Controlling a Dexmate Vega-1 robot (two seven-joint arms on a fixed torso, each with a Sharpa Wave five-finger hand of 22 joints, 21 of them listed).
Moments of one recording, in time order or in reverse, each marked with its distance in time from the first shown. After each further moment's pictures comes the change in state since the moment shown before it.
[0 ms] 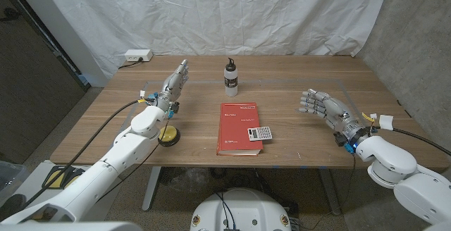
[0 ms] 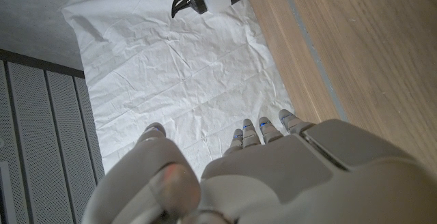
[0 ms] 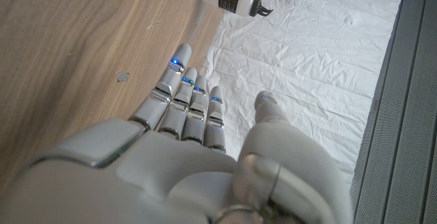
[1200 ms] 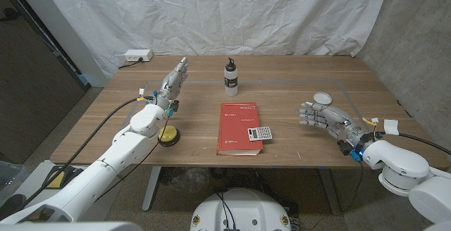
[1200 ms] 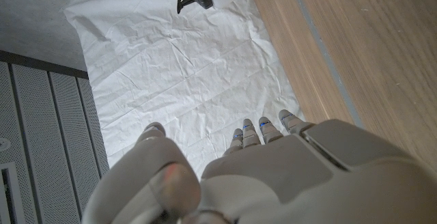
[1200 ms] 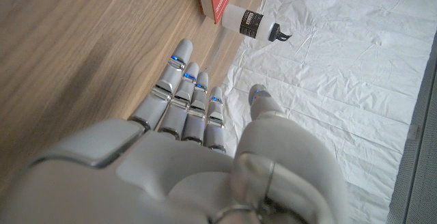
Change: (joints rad) left arm 0.011 0.013 -0.010 -0.041 0.010 0.016 0.028; left_hand 0.008 0.000 -0.004 -0.004 -0.004 0.000 0.000 0.000 0.000 0.000 0.000 0.000 0.000 0.000 0.000 0.000 0.000 0.000 0.000 -0.011 0.005; right arm -0.103 0.017 0.115 -0.126 -0.003 -0.193 0.028; right_hand 0.079 -0.003 0.046 -0.007 0.023 0.005 0.006 -0.008 0.005 0.037 -0.002 -0.008 0.000 0.093 -0.023 0.008 0.005 0.068 -0.004 -0.004 0.000
